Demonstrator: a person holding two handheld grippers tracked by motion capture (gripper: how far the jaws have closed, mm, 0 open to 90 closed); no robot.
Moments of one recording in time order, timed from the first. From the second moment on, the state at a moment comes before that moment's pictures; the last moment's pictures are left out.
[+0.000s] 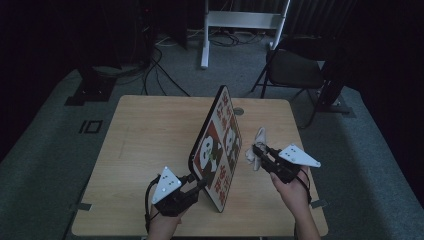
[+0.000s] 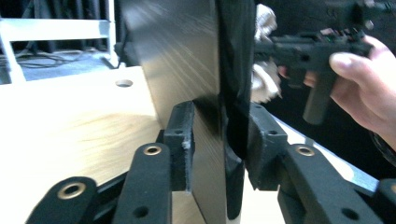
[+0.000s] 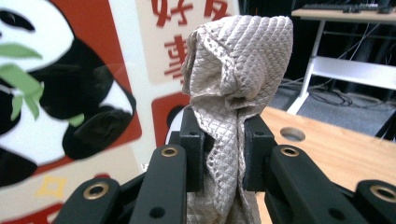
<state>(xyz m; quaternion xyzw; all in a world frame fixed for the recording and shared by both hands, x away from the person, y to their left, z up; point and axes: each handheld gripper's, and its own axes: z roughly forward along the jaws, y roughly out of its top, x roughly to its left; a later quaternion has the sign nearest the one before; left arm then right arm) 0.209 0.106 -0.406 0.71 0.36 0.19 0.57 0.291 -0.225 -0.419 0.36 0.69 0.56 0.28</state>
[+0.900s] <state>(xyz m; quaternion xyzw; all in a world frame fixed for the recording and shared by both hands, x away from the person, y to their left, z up) 0.250 0.179 -0.404 0.72 0.32 0.10 0.60 0.275 -0.260 -0.418 0.39 0.67 0.56 0.30</state>
